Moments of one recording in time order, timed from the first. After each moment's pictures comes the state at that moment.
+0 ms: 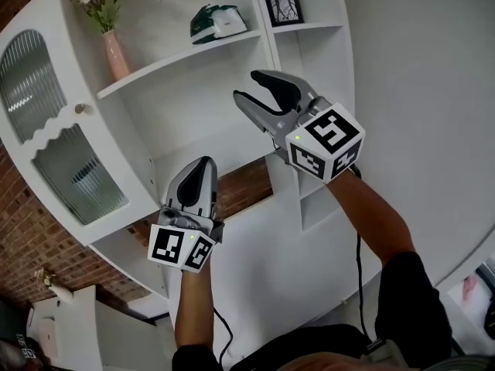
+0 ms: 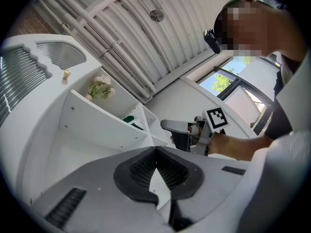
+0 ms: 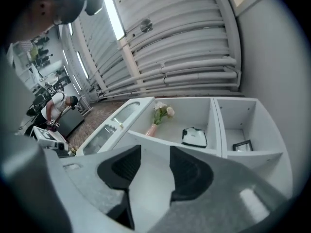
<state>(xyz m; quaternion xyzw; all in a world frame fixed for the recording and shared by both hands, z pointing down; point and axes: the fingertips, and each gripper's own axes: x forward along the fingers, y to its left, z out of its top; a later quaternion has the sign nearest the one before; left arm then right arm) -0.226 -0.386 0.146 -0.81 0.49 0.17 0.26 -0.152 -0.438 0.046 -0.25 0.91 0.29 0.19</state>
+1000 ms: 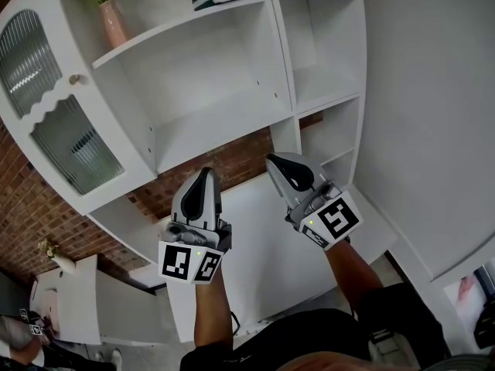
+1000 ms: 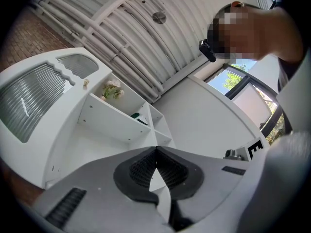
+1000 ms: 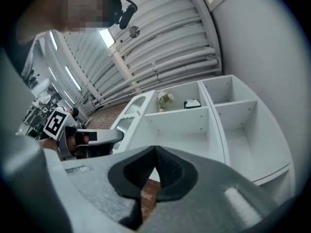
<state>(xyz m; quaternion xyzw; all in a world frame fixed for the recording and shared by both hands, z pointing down) -0.221 -0.348 0.205 -0.78 0.54 0.19 0.23 -0.133 -0.401 0.233 -0.25 0.93 0.20 0.21</state>
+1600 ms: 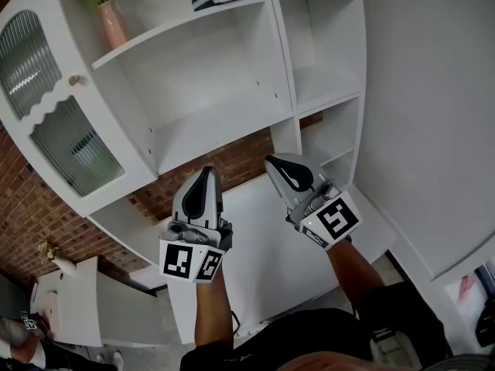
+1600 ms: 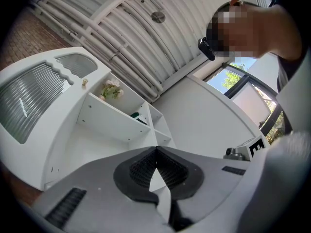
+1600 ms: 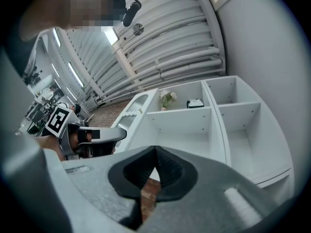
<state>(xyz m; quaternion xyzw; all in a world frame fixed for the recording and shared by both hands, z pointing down) -0.222 -0.353 0.206 -0.78 0.54 0.19 0.23 -0.139 -0.401 0.235 -0.24 0.92 0.22 0.19</state>
